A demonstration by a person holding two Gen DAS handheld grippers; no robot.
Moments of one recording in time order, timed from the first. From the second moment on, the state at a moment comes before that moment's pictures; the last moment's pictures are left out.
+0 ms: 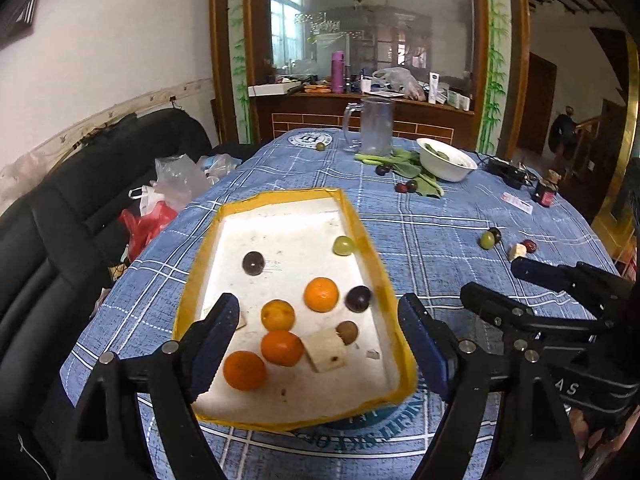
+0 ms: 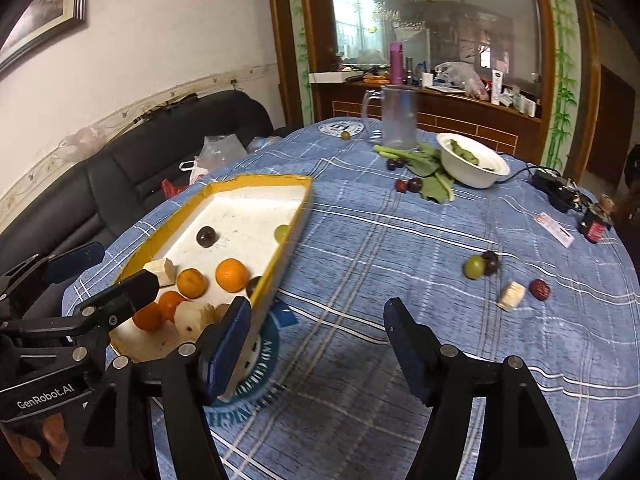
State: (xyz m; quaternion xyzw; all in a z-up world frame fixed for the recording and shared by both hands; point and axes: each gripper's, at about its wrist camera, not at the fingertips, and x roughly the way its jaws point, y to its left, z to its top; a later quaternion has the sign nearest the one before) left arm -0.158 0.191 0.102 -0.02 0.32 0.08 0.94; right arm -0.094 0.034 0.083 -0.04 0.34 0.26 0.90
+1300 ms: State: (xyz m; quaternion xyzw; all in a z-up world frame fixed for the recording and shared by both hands) left arm -0.091 0.098 0.070 0.00 0.40 -0.03 0.92; right arm 0.011 -0.124 0.035 0.05 0.42 0.12 0.90
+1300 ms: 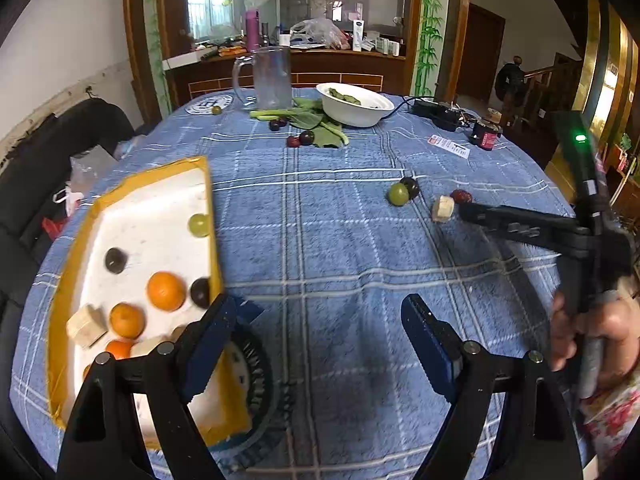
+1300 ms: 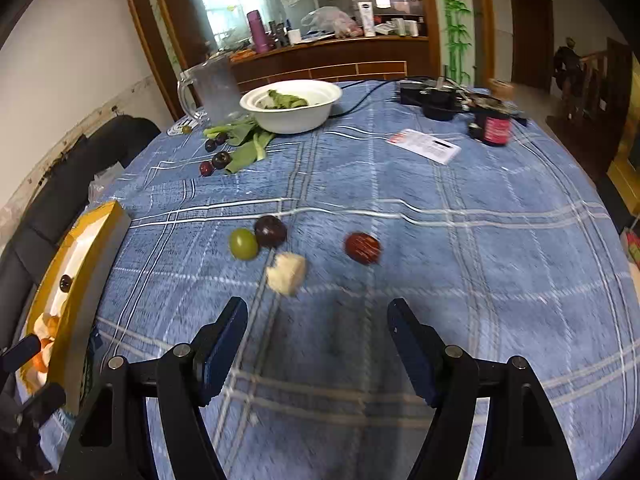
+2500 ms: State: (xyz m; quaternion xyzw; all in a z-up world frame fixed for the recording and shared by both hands) left arm 0.075 0.019 0.007 -0.04 0.43 -0.15 0.89; right arm 0.035 -0.105 0.010 0.03 0.46 0.16 0.87
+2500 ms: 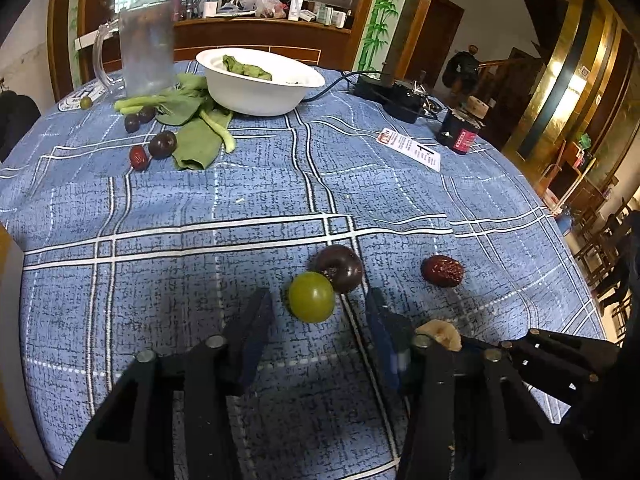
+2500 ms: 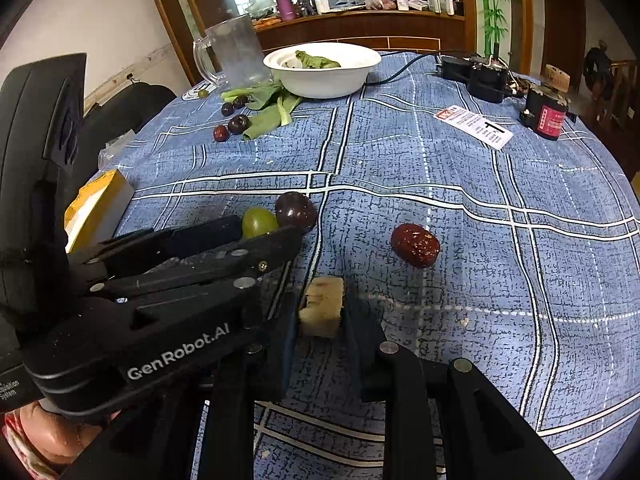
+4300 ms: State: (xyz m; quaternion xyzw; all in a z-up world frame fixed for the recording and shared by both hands) left arm -0.124 0.260 0.068 -0.16 0.34 0.07 0.93; right arm 0.017 -0.071 0.014 -0.04 0.41 0.15 0.90
